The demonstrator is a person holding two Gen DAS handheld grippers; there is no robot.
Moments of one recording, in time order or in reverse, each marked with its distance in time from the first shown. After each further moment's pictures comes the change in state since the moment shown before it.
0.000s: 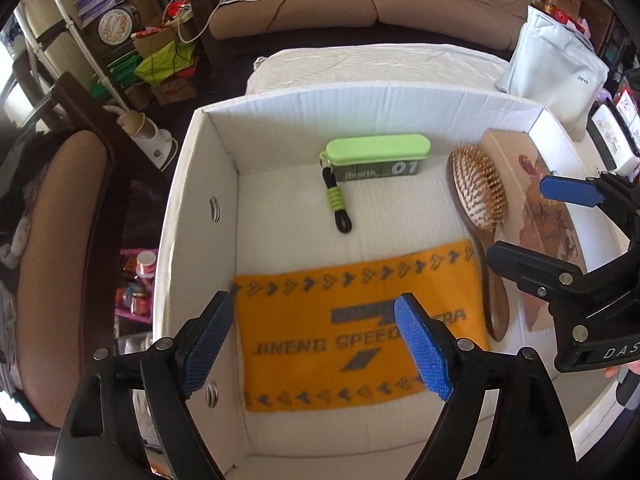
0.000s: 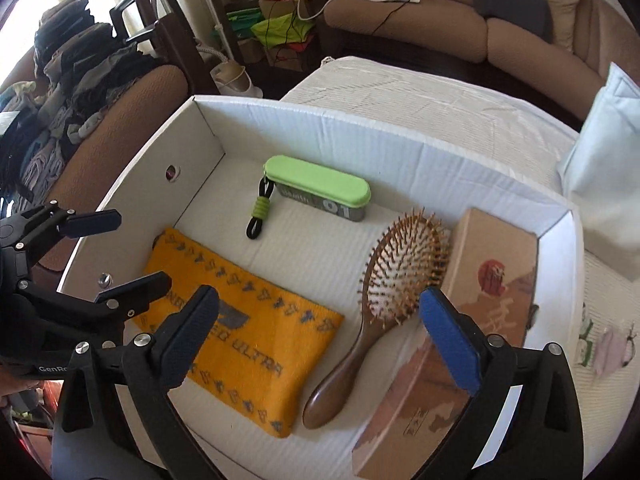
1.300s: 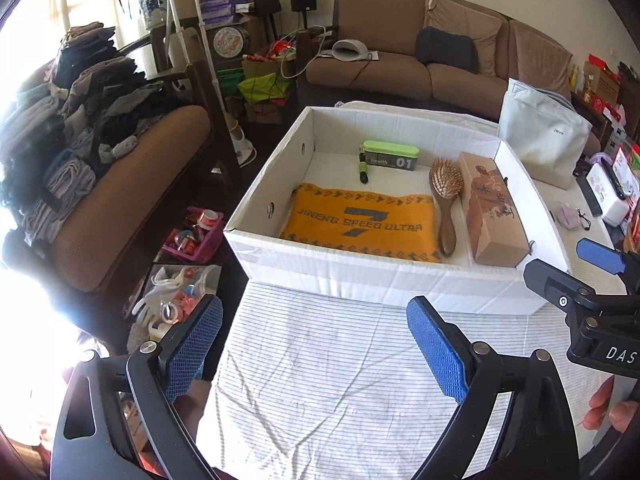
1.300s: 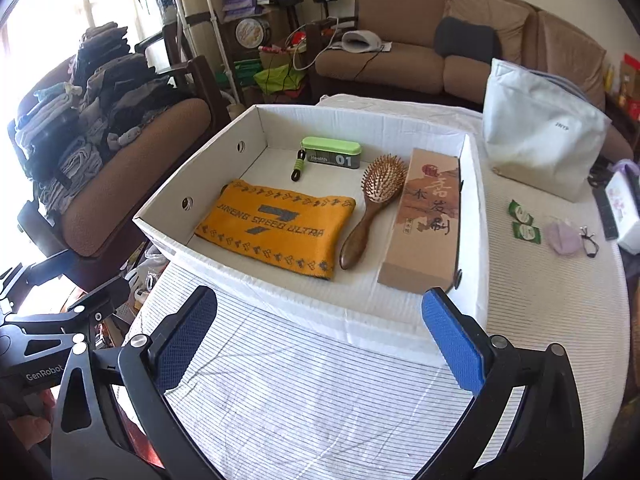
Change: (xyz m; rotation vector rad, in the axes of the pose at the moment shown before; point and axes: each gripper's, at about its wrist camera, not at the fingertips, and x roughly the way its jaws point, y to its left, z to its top) left arm -0.163 -0.044 -0.195 -0.286 -0.267 0.138; right arm -0.162 0.044 -0.177 0.025 -0.222 -0.058
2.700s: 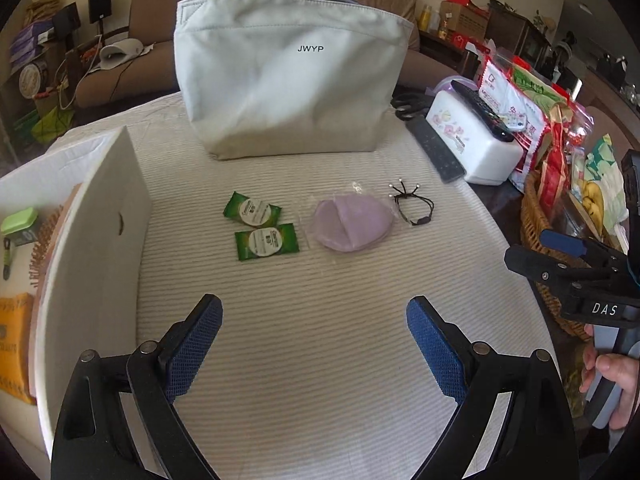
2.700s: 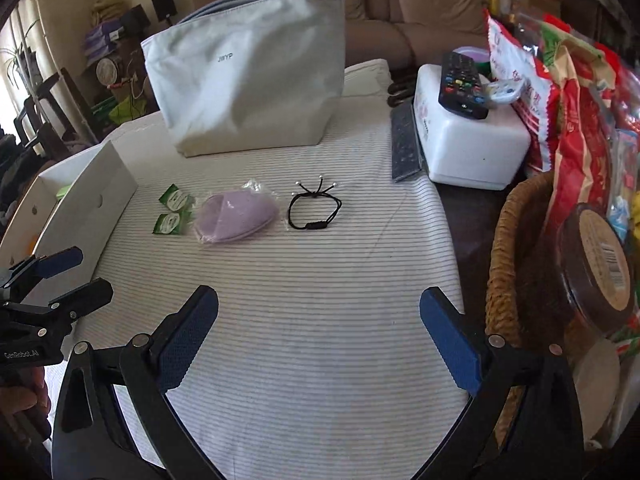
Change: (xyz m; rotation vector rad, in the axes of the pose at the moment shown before) left arm 0.129 -0.422 0.050 0.278 0.065 -0.472; right arm 0.010 -0.464 -0.045 0.289 0.031 -0.213
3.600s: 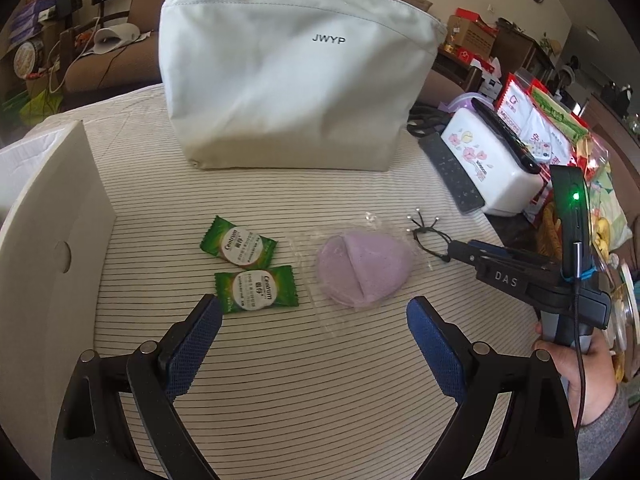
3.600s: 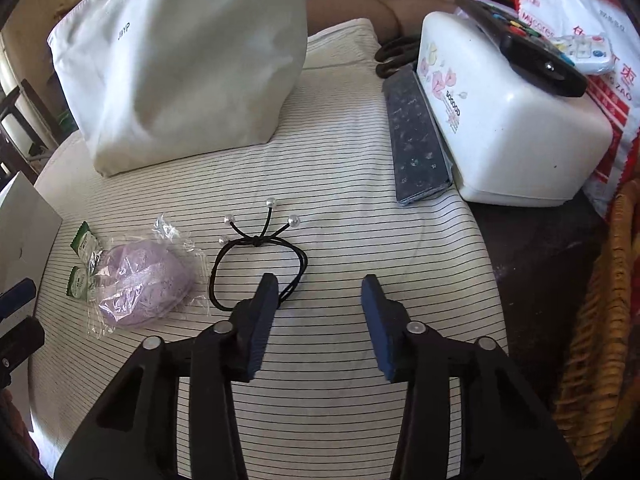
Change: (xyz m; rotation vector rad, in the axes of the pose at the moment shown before) left arm 0.053 0.011 0.026 -0.063 -0.016 -0.066; right arm 0.120 -0.015 0.040 0.031 0.063 -0.063
